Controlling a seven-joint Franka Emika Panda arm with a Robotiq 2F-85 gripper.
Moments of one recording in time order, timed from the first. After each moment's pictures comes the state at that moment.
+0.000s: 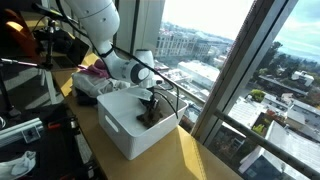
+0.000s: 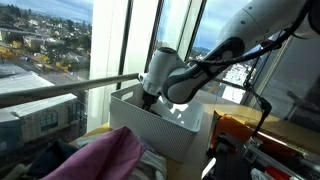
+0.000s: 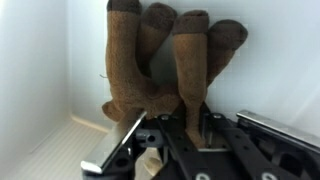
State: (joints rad) arm 0.18 0.78 -0.10 -1.74 -0.30 2.70 -0.06
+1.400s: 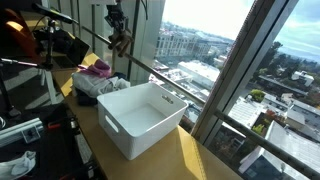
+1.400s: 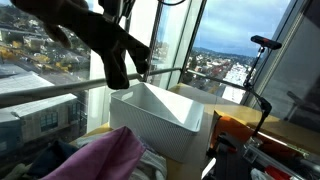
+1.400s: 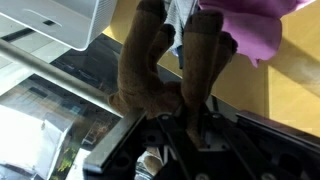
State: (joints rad) arm 0.39 0.31 0.20 -1.56 -0.27 2.10 0.06
